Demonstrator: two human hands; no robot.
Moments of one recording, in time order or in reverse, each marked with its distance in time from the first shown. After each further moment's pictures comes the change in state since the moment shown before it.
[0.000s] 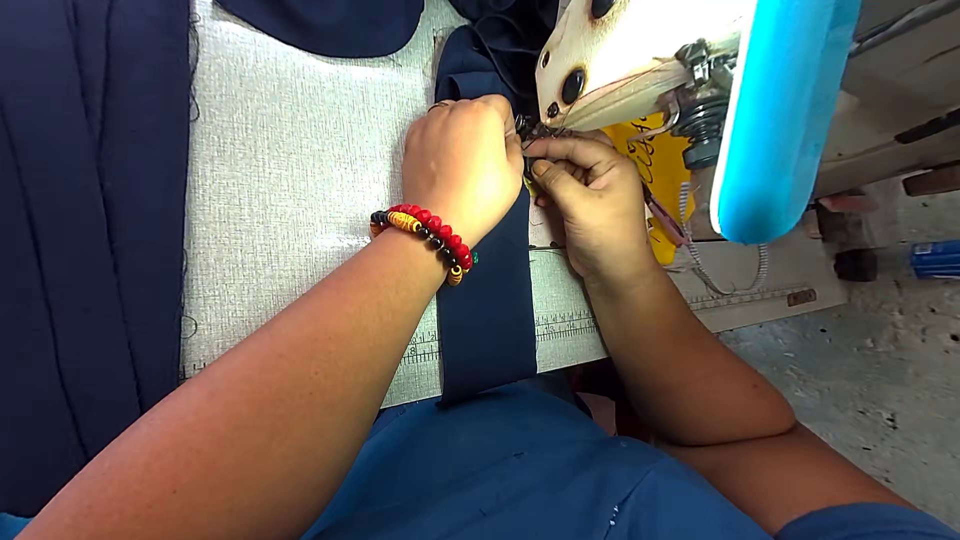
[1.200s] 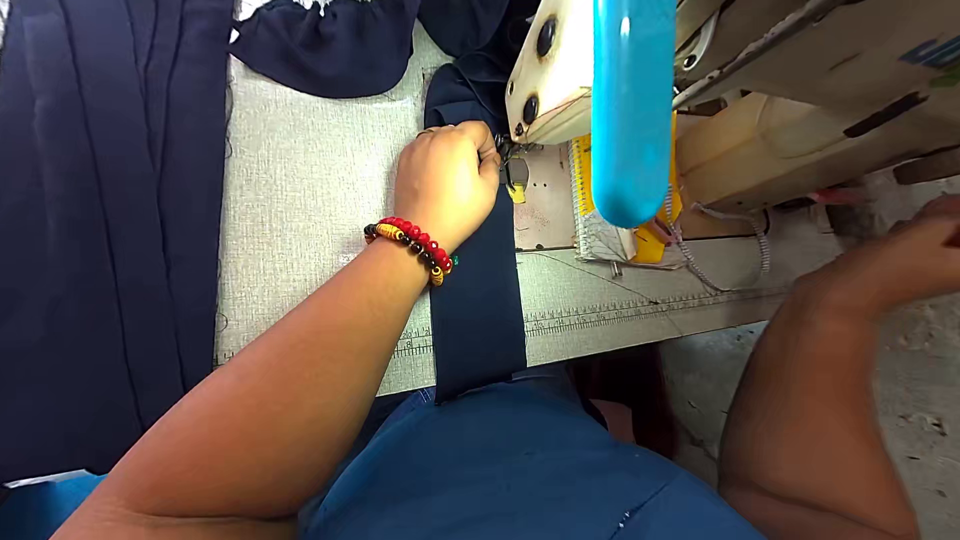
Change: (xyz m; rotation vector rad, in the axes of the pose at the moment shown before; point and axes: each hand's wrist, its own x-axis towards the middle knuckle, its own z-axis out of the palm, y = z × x) left_hand -0.007 -0.002 -0.002 -0.082 0.038 0.032; right_hand -0.052 0.033 -0.235 -0.605 0.910 -0.155
